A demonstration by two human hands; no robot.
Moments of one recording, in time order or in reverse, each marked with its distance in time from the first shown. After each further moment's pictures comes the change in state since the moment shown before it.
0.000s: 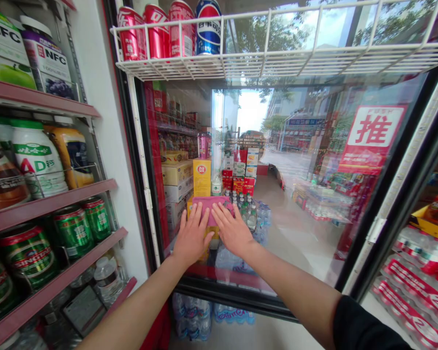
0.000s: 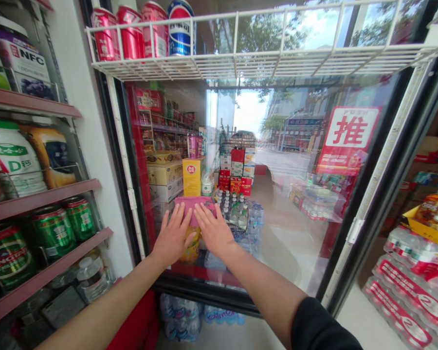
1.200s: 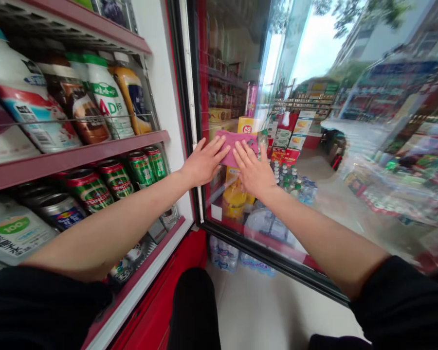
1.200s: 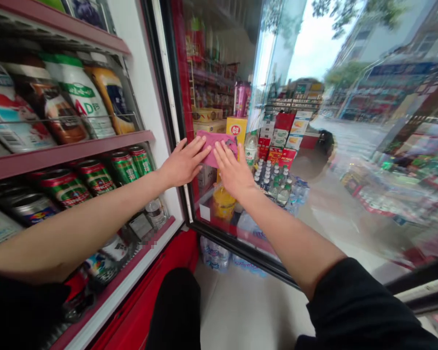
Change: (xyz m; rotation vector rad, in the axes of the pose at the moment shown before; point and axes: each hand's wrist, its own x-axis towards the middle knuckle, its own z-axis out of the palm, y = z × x) left_hand 0.042 -0.128 -0.084 0.052 -0.207 0.170; right_hand 0.100 -0.018 -0.023 0.159 0.168 -0.063
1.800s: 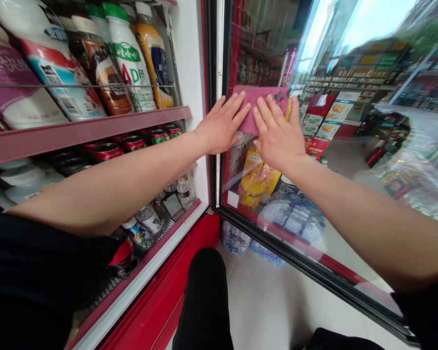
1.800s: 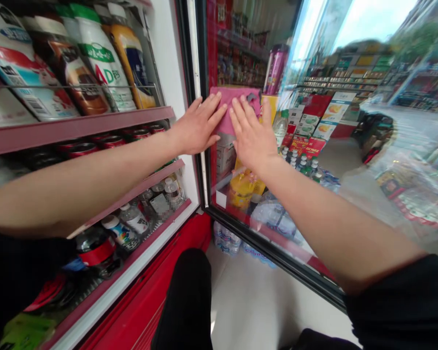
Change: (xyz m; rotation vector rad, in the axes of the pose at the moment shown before) left_hand 0.018 -0.046 -0.012 -0.048 0.029 -0.029; right_hand 0.058 0.008 -0.007 -0.012 0.135 -0.064
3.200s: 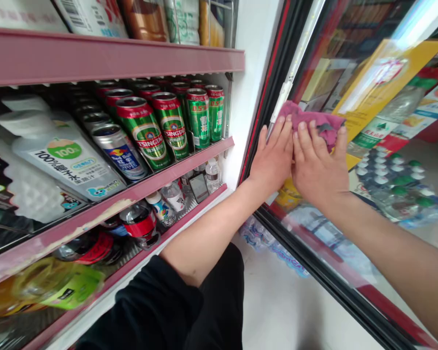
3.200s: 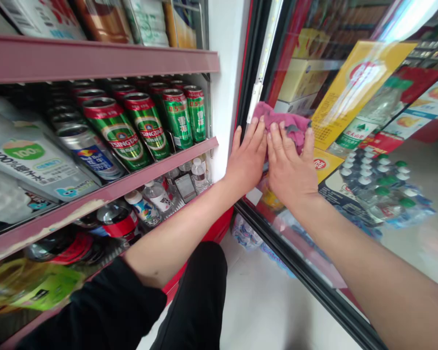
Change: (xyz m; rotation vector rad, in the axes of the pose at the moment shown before) left_hand -0.067 0.099 0.104 -0.095 0.007 -0.565; right_hand -0.056 -0.085 0.068 0.071 -0.216 -0.053
